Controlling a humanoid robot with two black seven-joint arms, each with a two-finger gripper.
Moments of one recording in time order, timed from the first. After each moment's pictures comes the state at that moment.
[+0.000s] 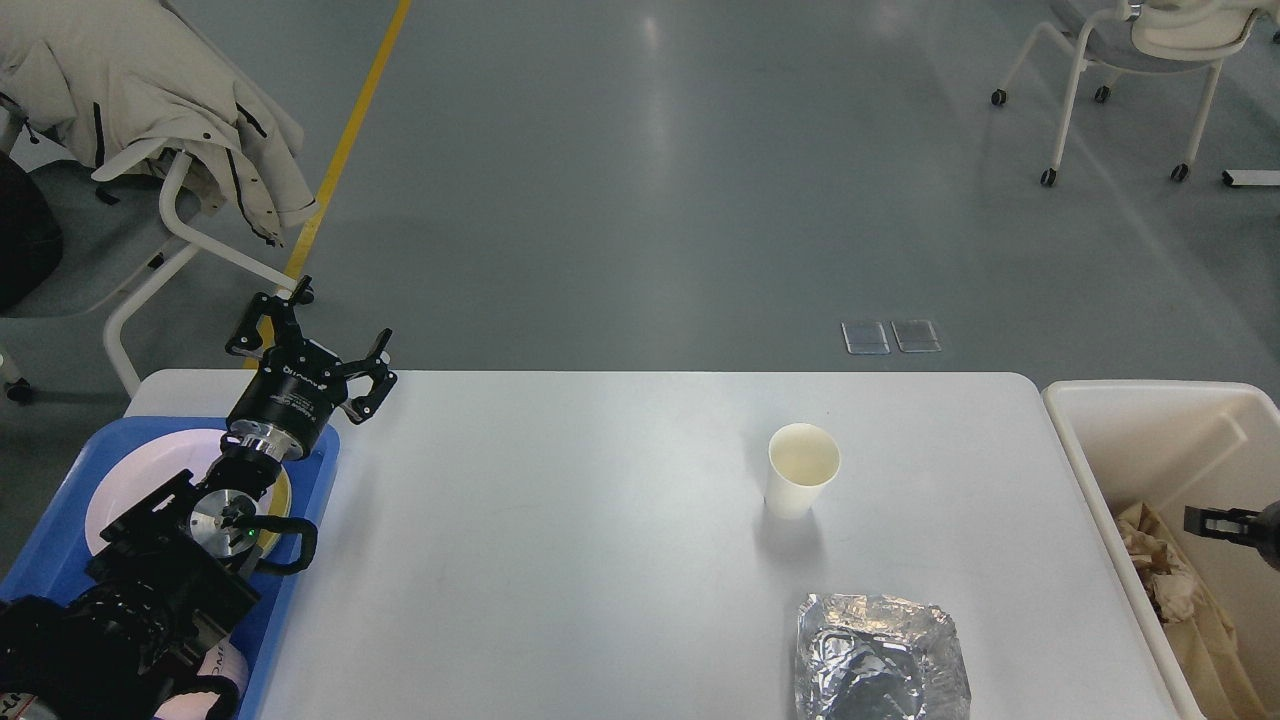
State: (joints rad) left arm -0.75 0.12 -0.98 -0.10 0.06 -0.78 -0.29; right arm 0.81 -0.54 -1.11 0.24 -0.35 0.11 0.18
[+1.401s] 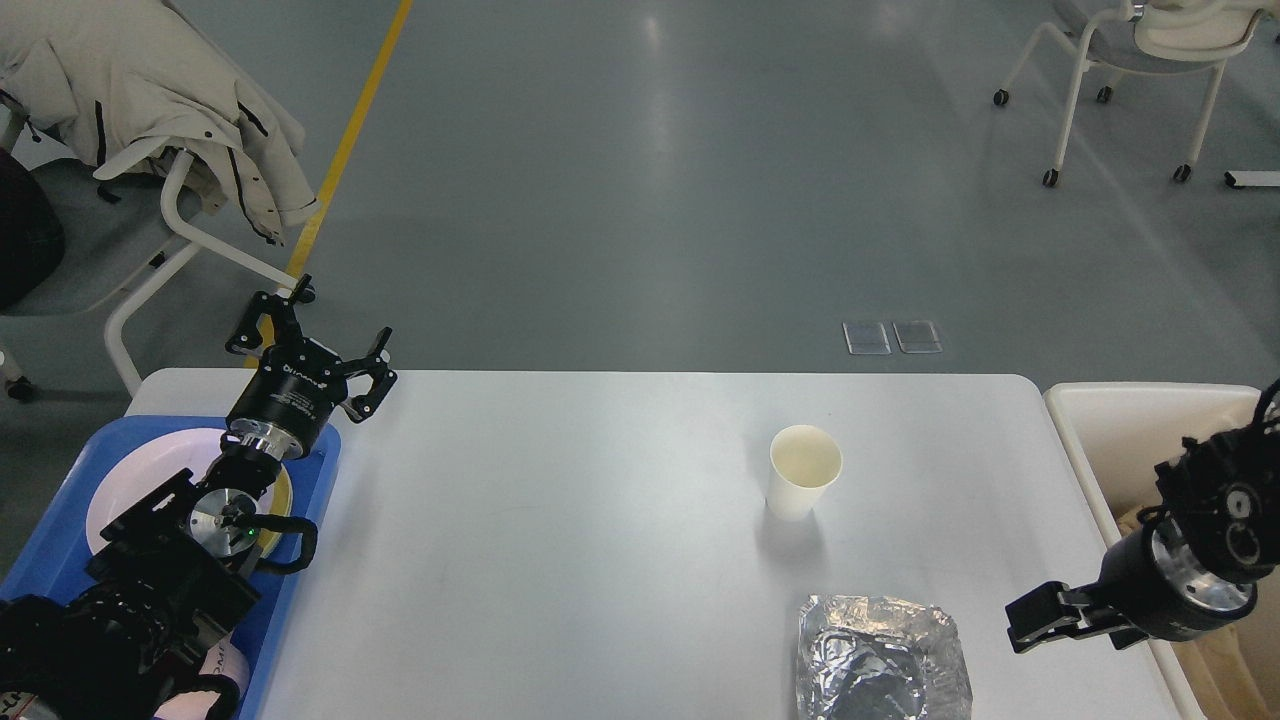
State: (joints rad) left arm -0.75 0.12 -0.98 -0.10 0.06 -0.78 -0.29; right arm 1.58 -0.56 -1.33 1.56 -0.57 0.09 0.08
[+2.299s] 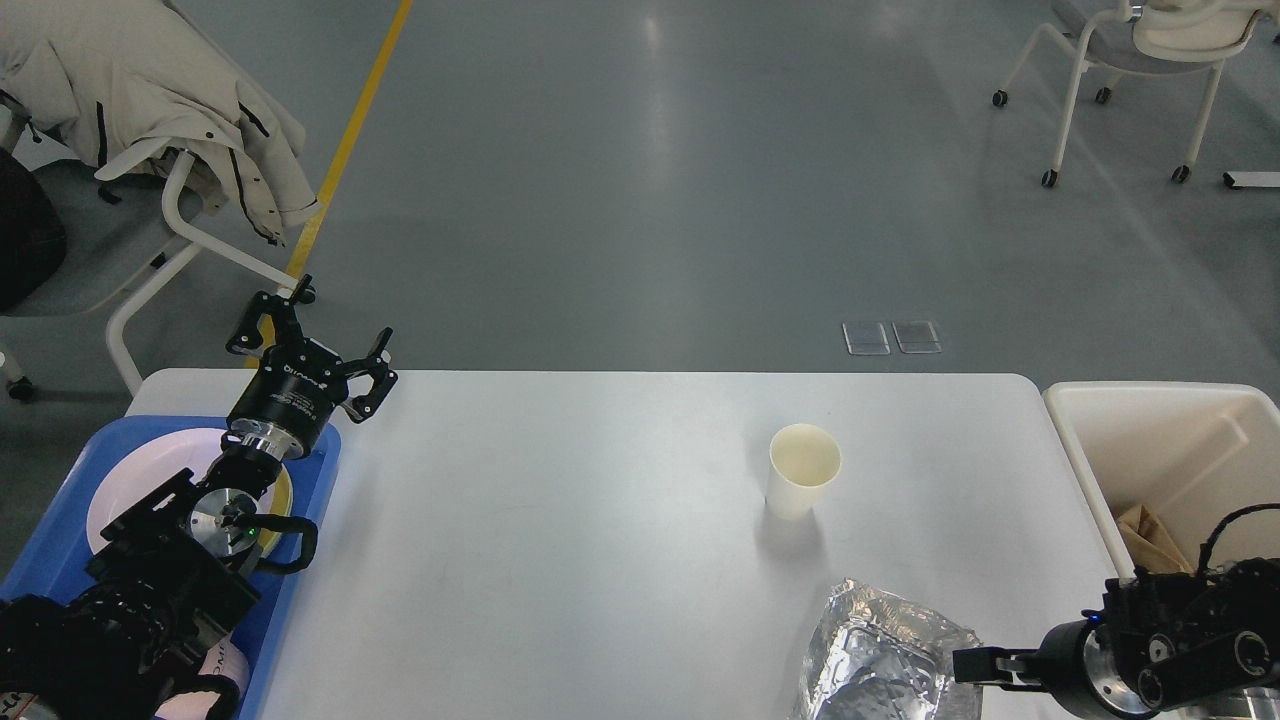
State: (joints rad) left arm -0.75 0.12 -0.98 -0.10 0.06 -0.78 -0.29; right arm 1.26 -0.54 -1.16 1.47 -0.51 -0.21 0.06
